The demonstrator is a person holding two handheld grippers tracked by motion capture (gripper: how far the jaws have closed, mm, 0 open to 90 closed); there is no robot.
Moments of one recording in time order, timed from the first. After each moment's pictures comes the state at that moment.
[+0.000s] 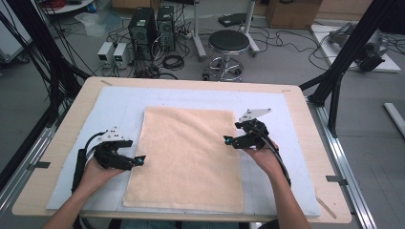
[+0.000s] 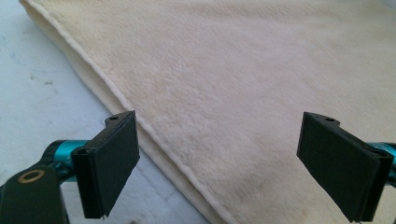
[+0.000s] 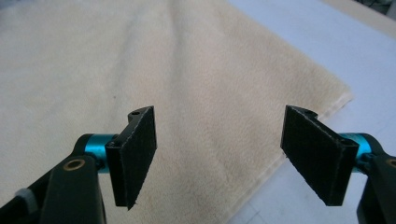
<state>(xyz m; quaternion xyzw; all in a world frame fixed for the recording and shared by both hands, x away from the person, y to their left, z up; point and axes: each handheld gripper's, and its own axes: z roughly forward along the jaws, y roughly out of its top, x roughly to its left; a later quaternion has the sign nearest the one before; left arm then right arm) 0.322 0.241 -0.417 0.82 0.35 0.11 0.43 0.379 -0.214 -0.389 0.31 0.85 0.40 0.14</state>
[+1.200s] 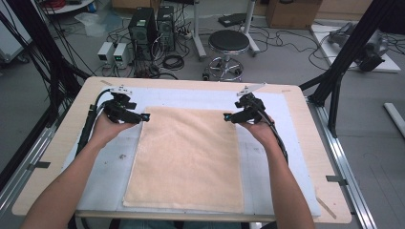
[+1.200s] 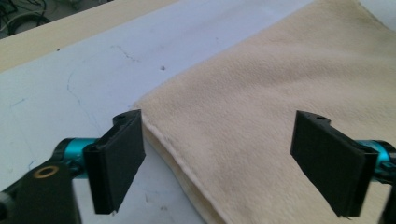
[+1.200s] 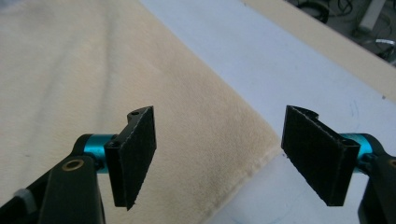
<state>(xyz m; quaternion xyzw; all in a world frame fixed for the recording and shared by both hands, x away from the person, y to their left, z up) 0.440 0.232 -0.373 0.82 0.39 0.14 0.41 0.456 -0.211 -0.371 0.32 0.86 0.37 0.15</state>
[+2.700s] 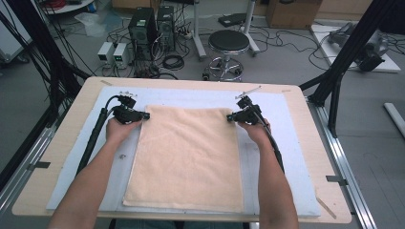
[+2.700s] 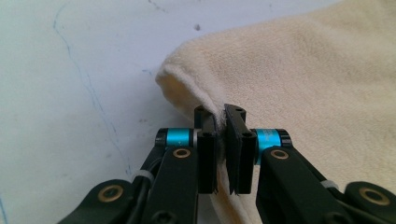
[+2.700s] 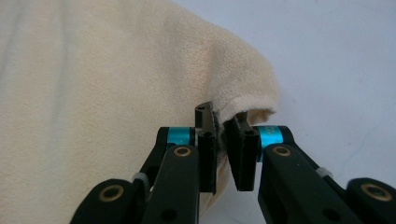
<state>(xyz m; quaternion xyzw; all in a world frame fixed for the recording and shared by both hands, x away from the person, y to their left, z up) 0.472 0.234 -0.425 0.79 0.46 0.11 0.39 0.484 -0.216 -0.414 0.38 0.85 0.35 0.07</state>
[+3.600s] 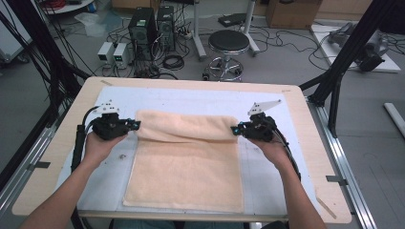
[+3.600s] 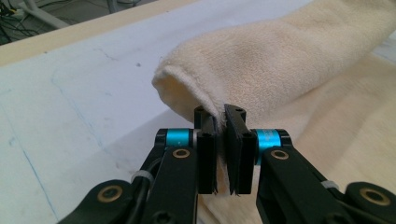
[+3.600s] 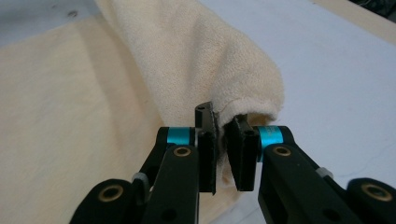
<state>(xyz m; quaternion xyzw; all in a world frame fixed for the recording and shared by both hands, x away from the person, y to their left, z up) 0.370 0.251 -0.384 0.80 0.35 0.15 0.47 0.385 -0.234 -0.367 0.27 0.86 0.43 0.09</state>
